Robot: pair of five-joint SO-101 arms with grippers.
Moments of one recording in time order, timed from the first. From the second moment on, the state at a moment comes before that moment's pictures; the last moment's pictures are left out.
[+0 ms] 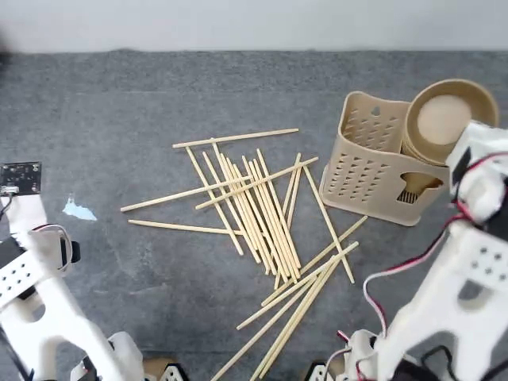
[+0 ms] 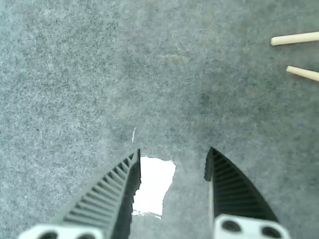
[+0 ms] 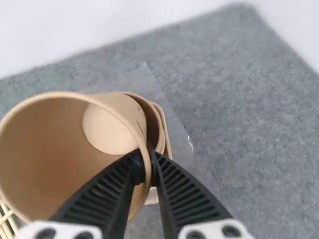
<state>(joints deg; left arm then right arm) -43.8 -32.0 48.5 65.5 -21.9 24.0 -25.5 -7.6 78.6 -0.5</state>
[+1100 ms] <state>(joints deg) -43.7 -32.0 49.3 65.5 -21.9 18.1 -17.7 -16.8 61.2 2.3</state>
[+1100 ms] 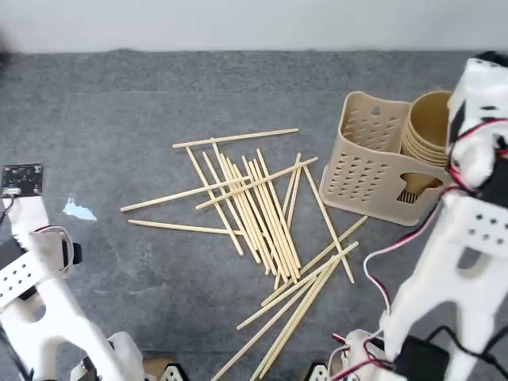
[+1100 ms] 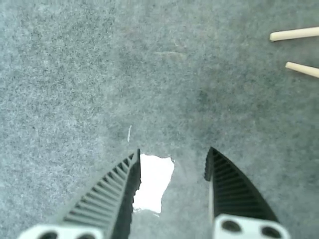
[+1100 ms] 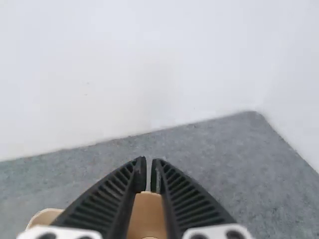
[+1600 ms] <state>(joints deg) -43.7 -32.0 51.2 64.1 -21.9 18.0 2.1 -16.8 58.8 3.9</state>
